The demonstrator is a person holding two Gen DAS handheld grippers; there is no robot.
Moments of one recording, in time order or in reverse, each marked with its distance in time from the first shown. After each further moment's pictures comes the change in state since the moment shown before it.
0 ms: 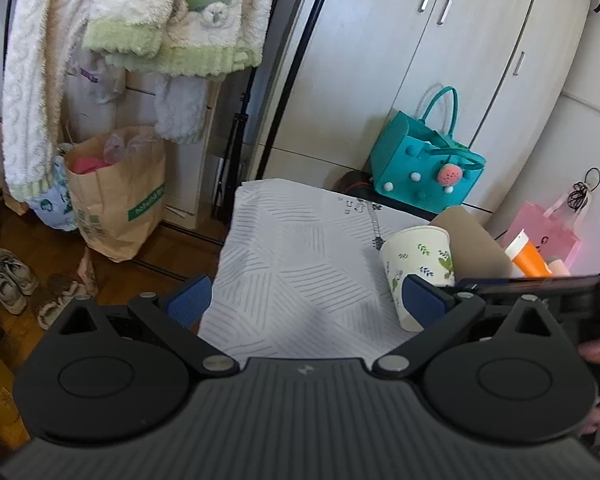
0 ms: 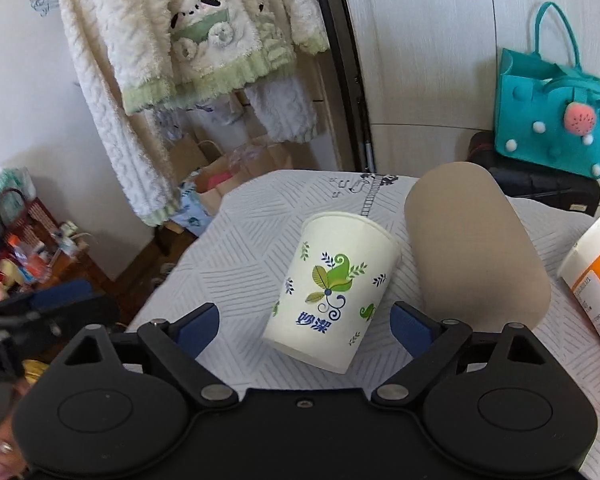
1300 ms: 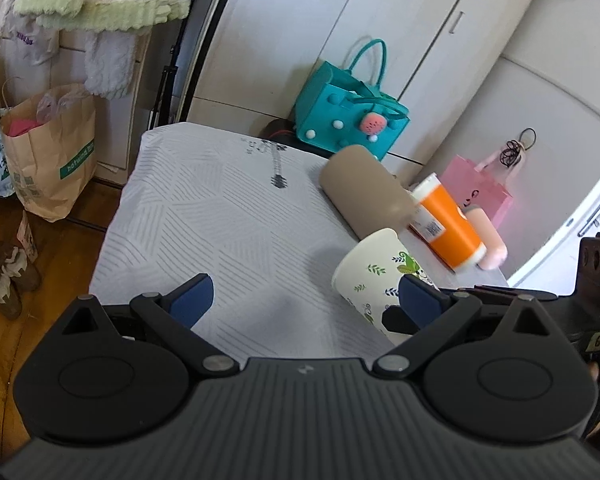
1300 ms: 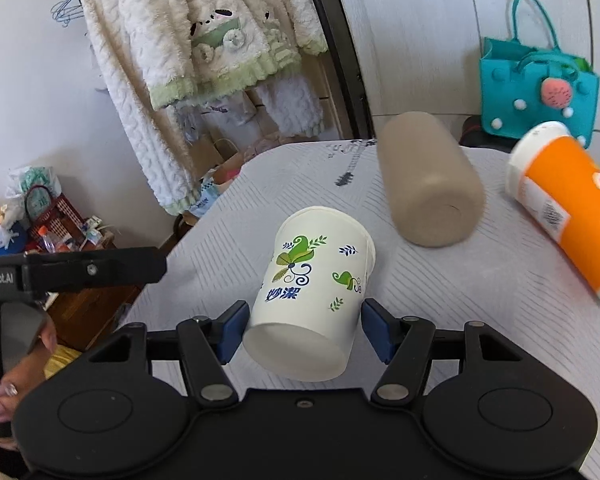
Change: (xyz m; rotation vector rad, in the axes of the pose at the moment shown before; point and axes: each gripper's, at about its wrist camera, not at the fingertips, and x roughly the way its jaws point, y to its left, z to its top) left arm -0.023 -0.046 -0.021 0.020 0.151 -0.196; right arm -0.073 -0.020 -0.063 0.020 -0.025 0.058
